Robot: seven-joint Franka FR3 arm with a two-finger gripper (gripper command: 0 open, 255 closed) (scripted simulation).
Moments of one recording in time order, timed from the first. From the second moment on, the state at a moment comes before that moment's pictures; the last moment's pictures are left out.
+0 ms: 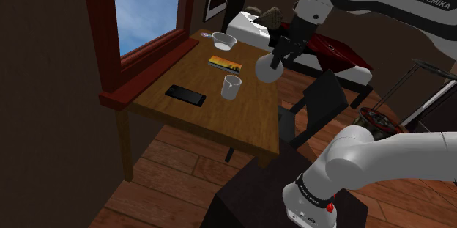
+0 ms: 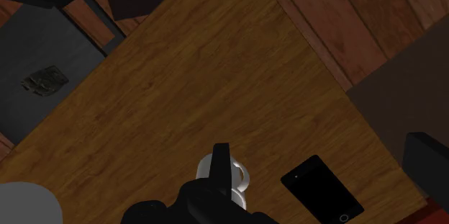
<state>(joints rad) 0.01 -0.75 -0.03 -2.28 0.03 1.58 0.09</state>
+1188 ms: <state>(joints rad) -0.02 -0.24 -0.17 -2.19 0.01 1.94 -0.07</state>
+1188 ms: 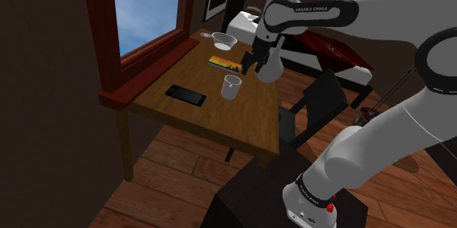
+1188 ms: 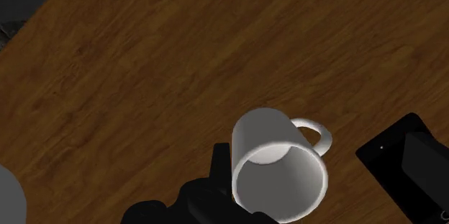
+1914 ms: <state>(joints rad) -0.04 0.10 -0.21 -2.01 0.07 2.06 -0.18</state>
